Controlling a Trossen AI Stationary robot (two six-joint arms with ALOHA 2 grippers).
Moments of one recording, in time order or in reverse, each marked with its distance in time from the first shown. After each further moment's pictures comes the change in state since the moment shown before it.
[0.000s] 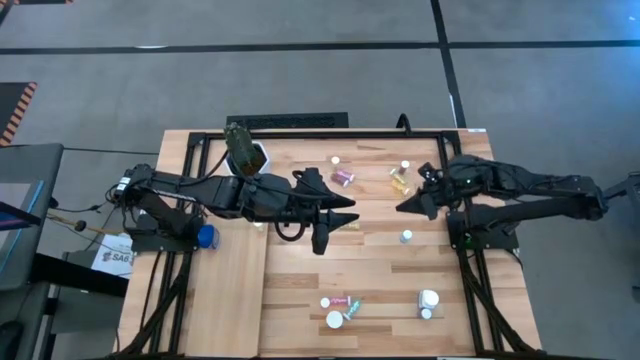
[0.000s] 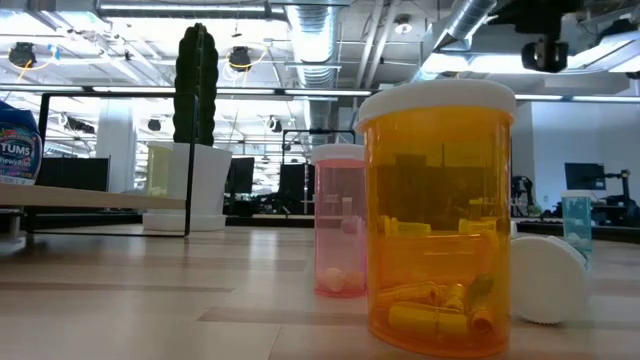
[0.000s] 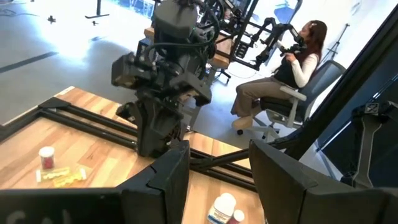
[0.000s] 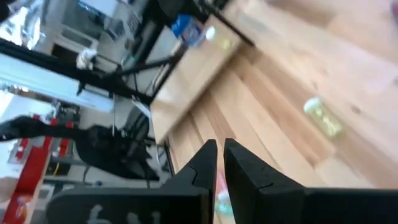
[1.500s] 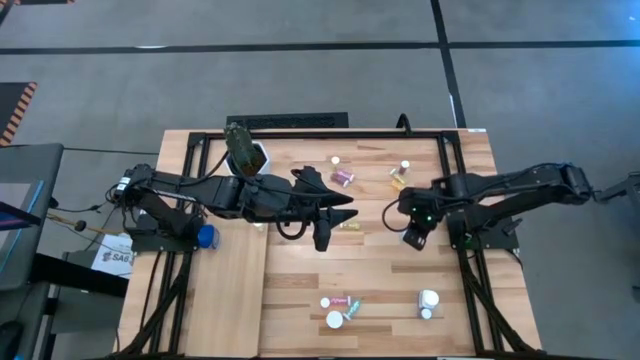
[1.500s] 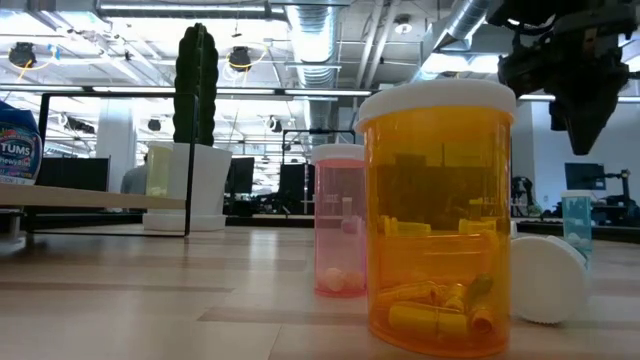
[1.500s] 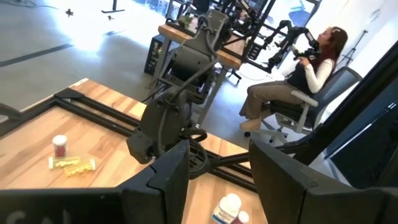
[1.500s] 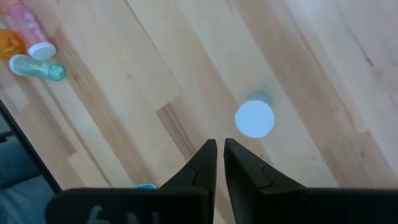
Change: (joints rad) left arm 0.000 0.000 0.000 -0.026 -0.056 -0.054; right arm 0.097 0.383 0.000 -0.453 0.012 -0.275
